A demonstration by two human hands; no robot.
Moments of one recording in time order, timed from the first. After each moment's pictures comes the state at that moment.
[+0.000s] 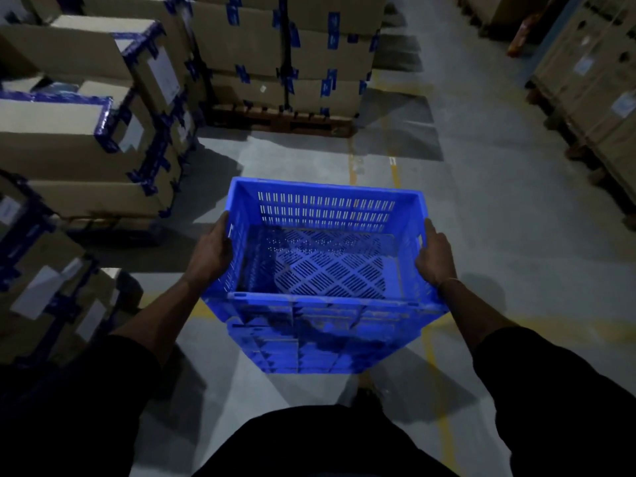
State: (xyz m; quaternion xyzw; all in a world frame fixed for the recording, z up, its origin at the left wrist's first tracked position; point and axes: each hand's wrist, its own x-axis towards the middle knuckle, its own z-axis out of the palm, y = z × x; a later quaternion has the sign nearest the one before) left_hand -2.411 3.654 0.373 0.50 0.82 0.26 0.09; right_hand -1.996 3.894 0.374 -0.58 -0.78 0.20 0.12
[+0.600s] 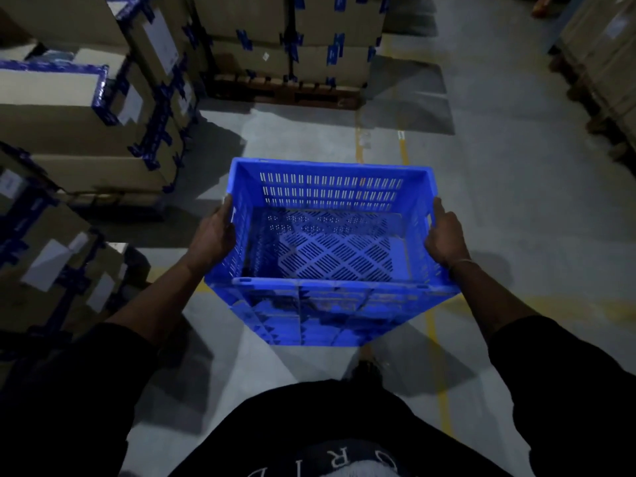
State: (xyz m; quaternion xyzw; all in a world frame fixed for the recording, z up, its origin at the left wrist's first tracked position) left_hand -2.389 3.643 0.377 0.54 0.80 0.24 0.09; right_hand -1.975 3.899 0.369 -0.56 -0.80 0.19 0.08
